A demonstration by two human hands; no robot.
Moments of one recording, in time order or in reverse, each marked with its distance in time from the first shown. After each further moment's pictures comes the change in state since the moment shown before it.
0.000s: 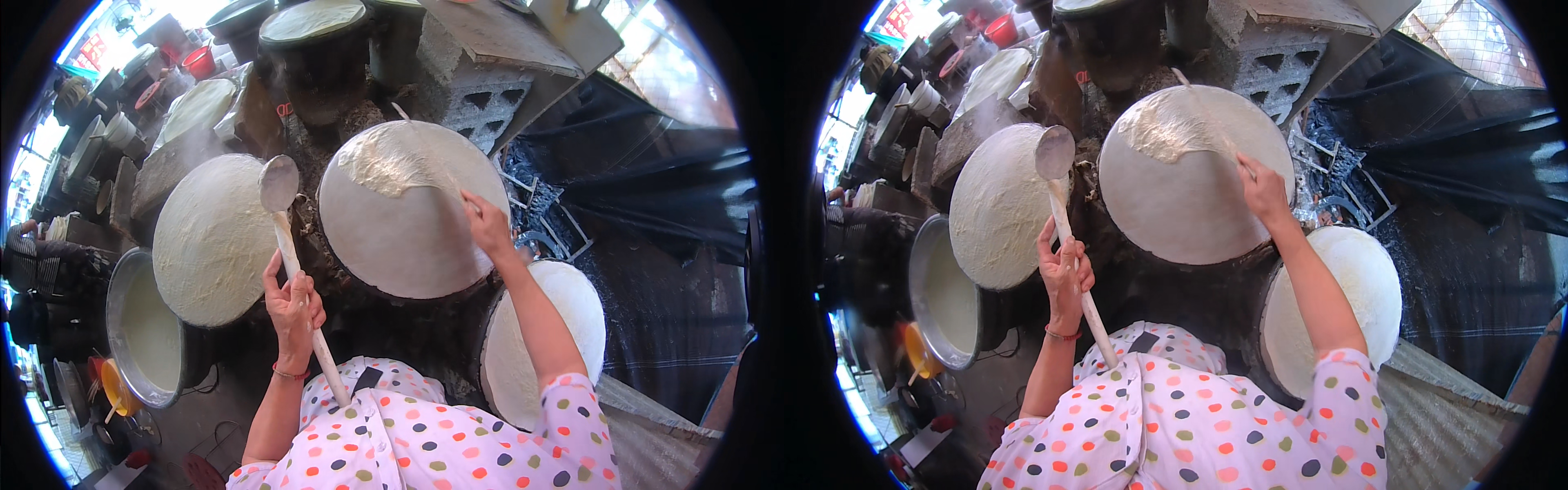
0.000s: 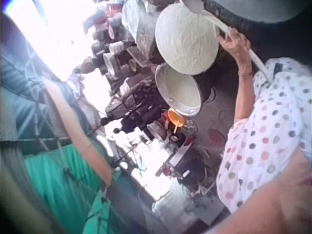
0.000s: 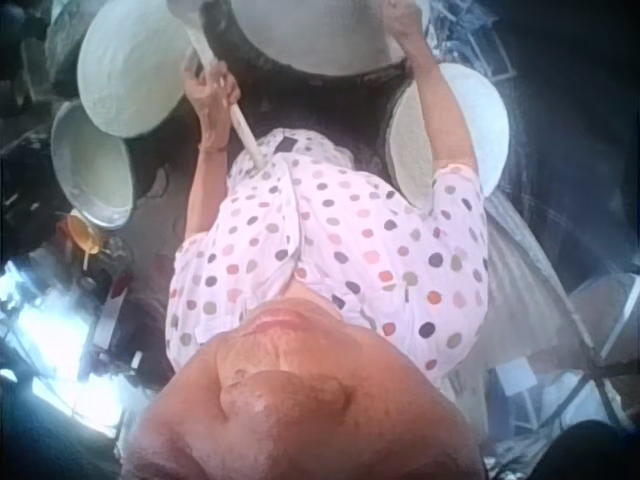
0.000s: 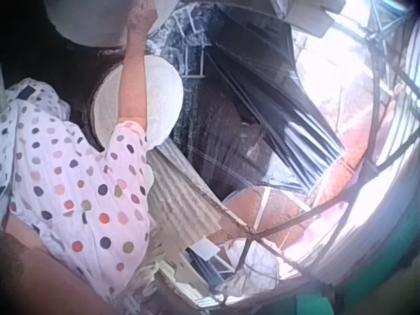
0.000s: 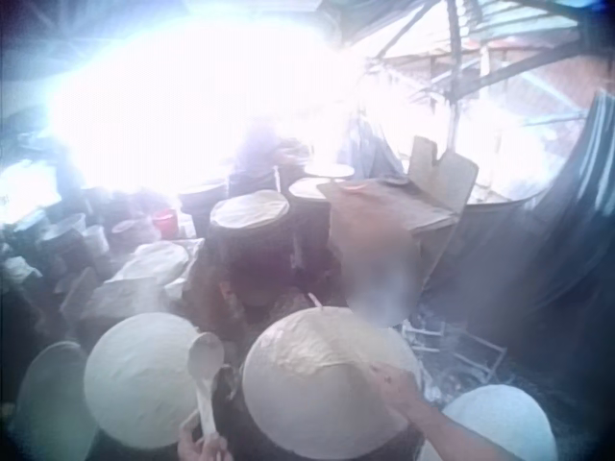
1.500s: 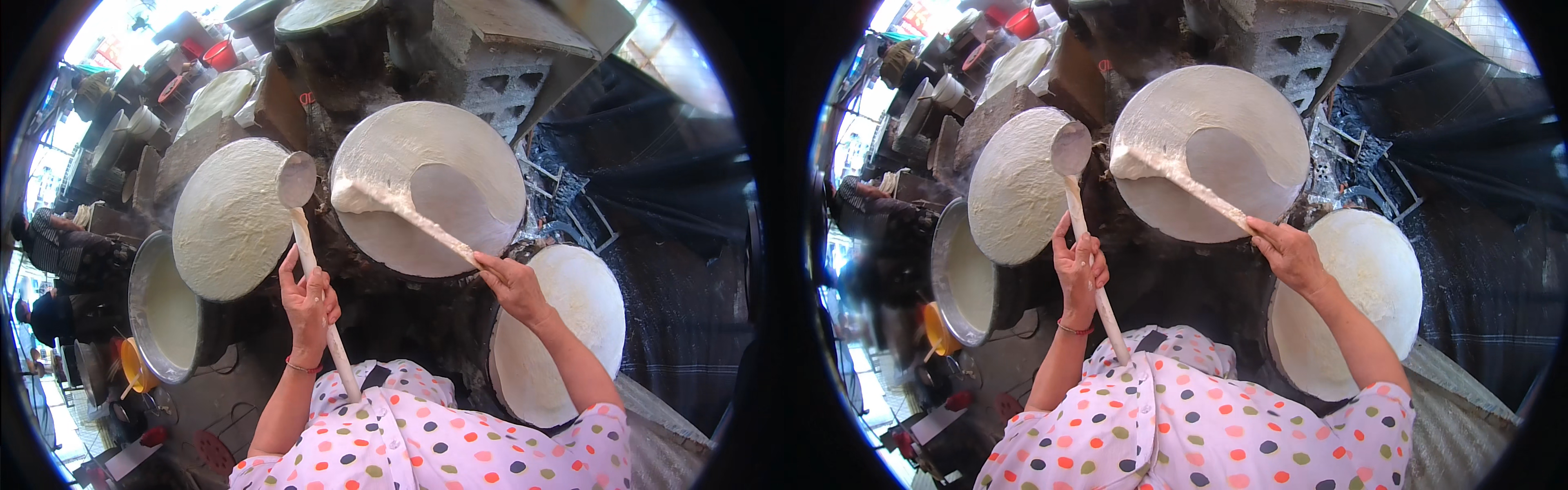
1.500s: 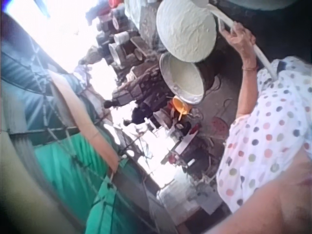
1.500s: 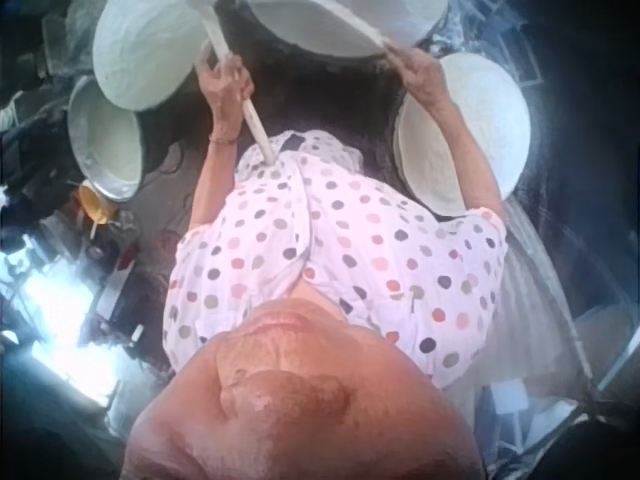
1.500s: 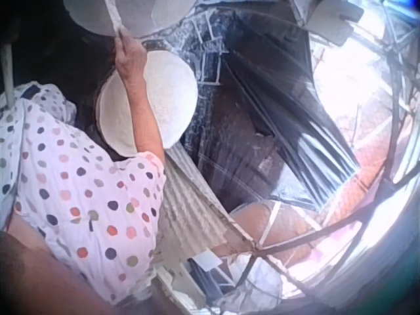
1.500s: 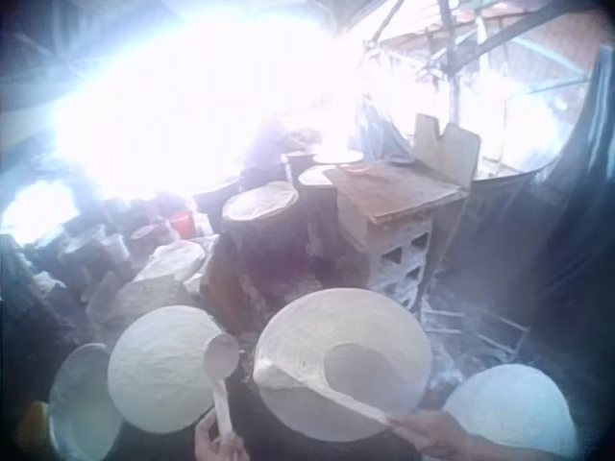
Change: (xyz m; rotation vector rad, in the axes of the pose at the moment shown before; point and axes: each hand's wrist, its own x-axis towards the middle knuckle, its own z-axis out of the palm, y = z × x) left_hand -0.033 -0.013 0.000 0.072 -0.002 0.012; right_hand -0.119 -0.008 -0.039 0.004 -0.301 -0.092
